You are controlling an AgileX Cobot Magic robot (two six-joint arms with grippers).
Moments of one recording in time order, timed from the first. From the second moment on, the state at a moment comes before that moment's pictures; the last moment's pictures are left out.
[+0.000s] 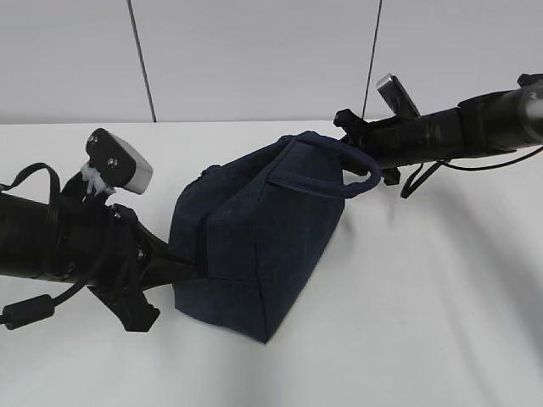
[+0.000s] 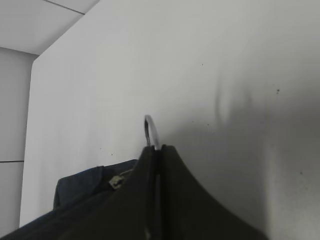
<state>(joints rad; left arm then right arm) -0.39 1.55 -0.65 -1.50 0.47 1.88 0.05 2.28 -1.52 1.56 0.72 -0.96</state>
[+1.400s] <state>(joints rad) -0.39 0.66 -0.64 0.00 0.86 0.12 0.18 1.35 -1.27 0.20 1.14 -0.14</state>
